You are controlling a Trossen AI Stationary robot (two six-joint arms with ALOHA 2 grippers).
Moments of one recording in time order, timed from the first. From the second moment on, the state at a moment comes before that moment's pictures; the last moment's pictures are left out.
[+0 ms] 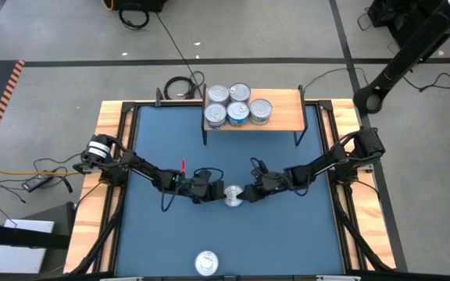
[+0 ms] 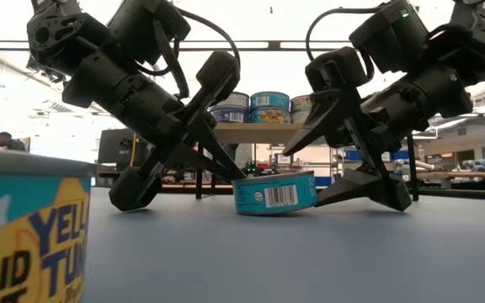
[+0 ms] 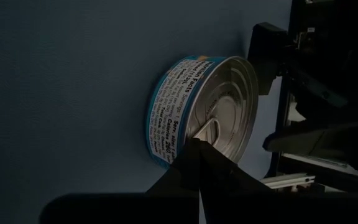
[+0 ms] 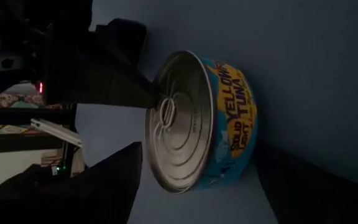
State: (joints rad) left arm -0.24 1.86 0.71 0.49 -0.15 -1.68; right arm 0.20 1.74 0.55 0.62 0.05 1.36
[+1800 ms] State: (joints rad) left arm -0.23 1.48 0.60 0.61 -0.26 -1.48; right arm 0.05 1.55 0.59 0.64 -0.02 1.29
